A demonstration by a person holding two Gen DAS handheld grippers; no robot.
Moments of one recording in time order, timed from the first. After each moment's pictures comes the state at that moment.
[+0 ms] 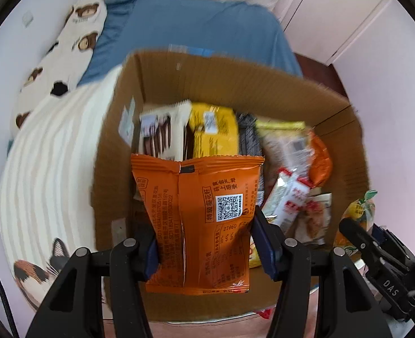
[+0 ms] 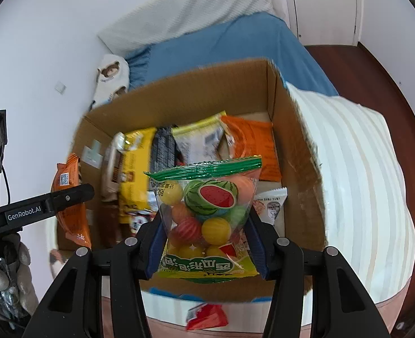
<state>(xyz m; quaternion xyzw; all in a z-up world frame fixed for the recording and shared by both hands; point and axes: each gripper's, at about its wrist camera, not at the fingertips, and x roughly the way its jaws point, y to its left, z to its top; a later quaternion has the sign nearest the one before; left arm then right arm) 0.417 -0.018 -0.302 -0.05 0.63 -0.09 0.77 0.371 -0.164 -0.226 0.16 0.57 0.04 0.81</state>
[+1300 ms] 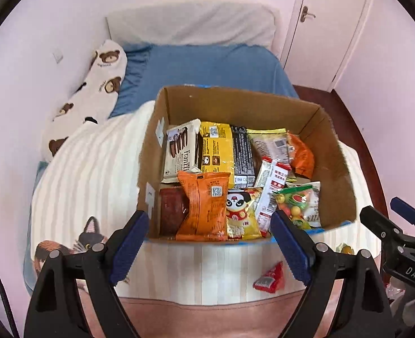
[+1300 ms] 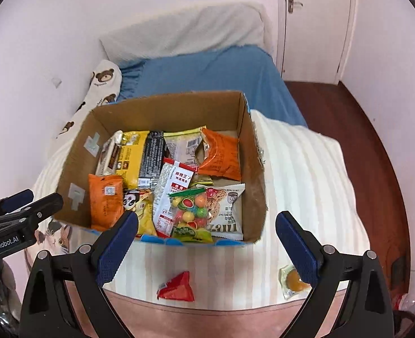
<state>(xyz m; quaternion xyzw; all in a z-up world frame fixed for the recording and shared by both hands) 0.300 -0.017 -0.224 -0.01 0.51 -0.06 0.86 0.284 -0.168 -0.149 0.06 0.51 0.00 0.86</state>
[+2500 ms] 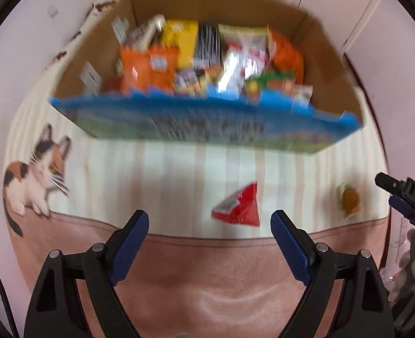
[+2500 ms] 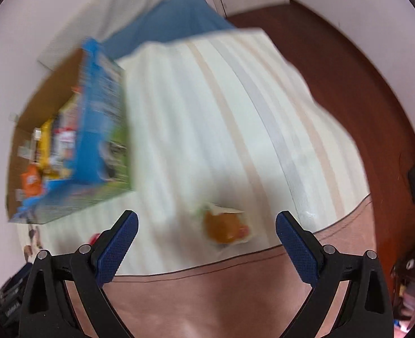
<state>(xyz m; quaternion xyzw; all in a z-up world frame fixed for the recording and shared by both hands) 0.236 -0.103 -0.333 -0.01 0.62 -0.03 0.78 0.237 -0.350 -0.286 0.22 0.61 -0.08 0.76</state>
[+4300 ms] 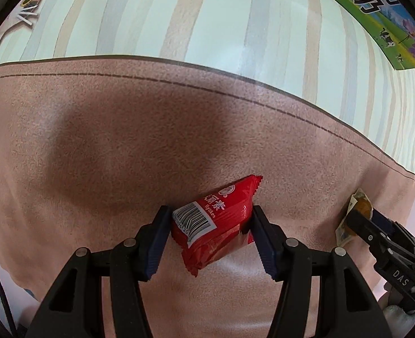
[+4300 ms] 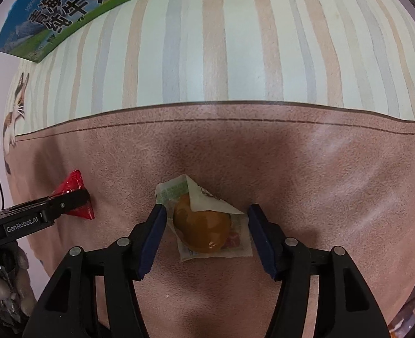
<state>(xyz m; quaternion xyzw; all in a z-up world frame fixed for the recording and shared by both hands) 0.181 -0.057 -0.481 -0.10 0.74 -0.02 0.67 0.140 -0.165 -0.392 0.10 0.72 0.07 0.68</state>
